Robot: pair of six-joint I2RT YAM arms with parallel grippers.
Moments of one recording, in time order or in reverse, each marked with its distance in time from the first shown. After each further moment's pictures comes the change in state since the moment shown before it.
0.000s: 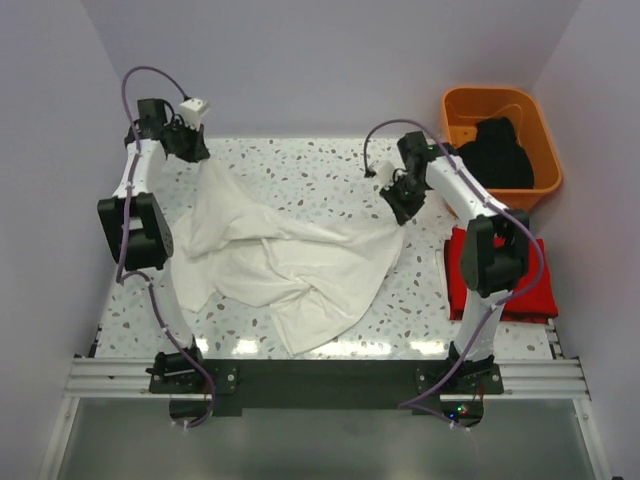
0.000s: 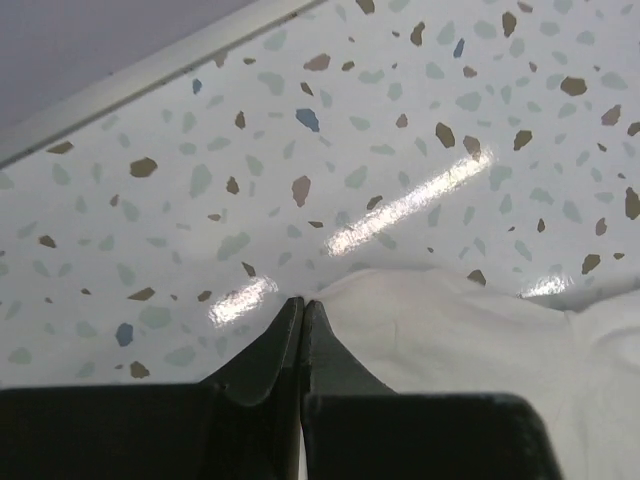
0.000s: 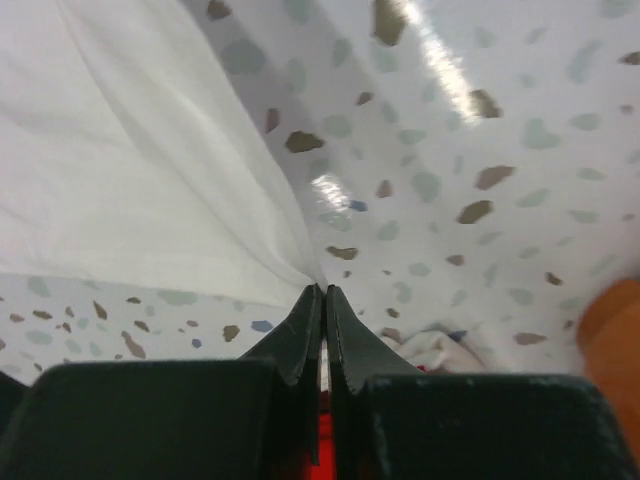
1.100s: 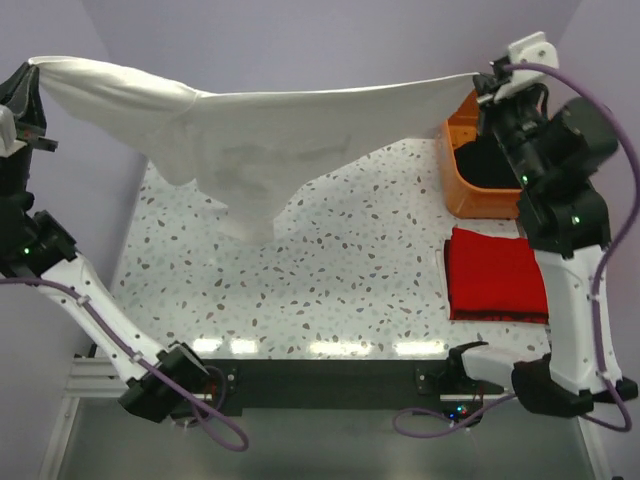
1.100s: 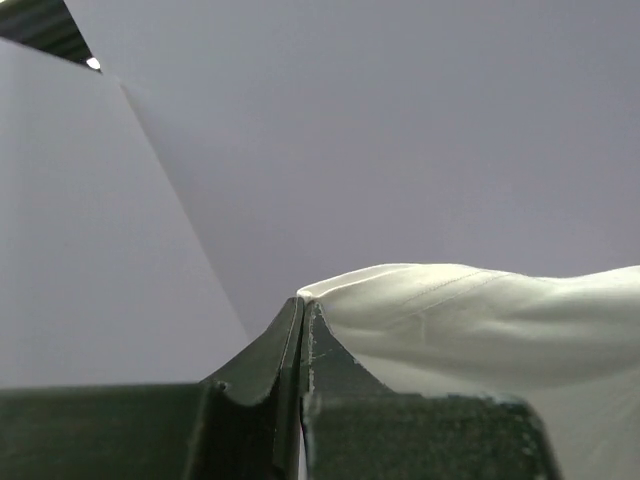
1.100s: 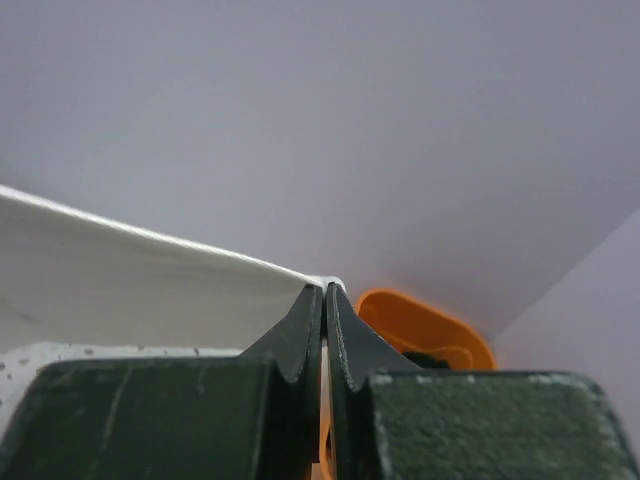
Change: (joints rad) left arm 0.616 -1.063 -0.491 1.161 0.312 -0.766; right arm -0.021 -0.652 0.226 0.604 0.184 0.255
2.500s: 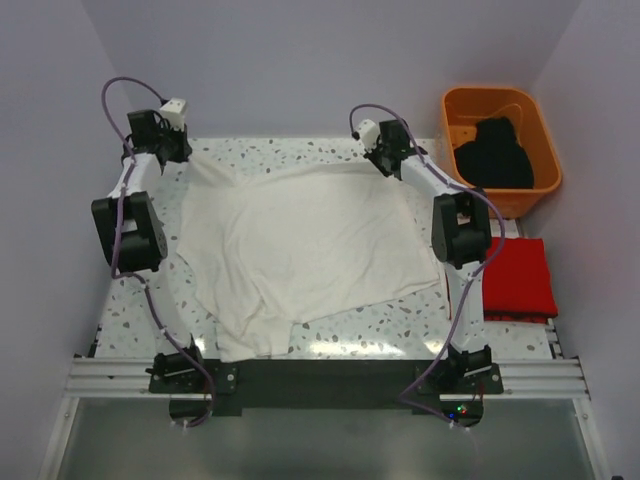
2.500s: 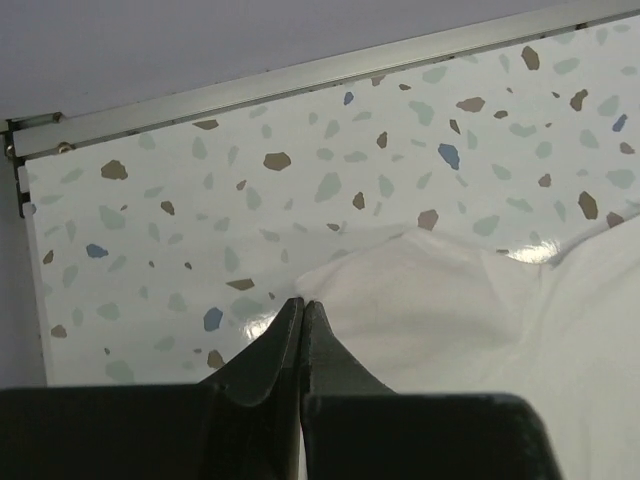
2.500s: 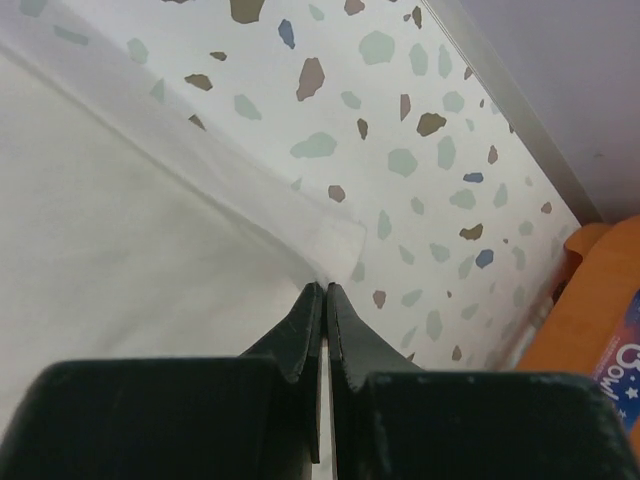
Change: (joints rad) left arm -0.539 0.960 0.228 -0.753 -0.446 0.586; right arm 0.023 0.975 -0.014 0.168 0.085 -0.233
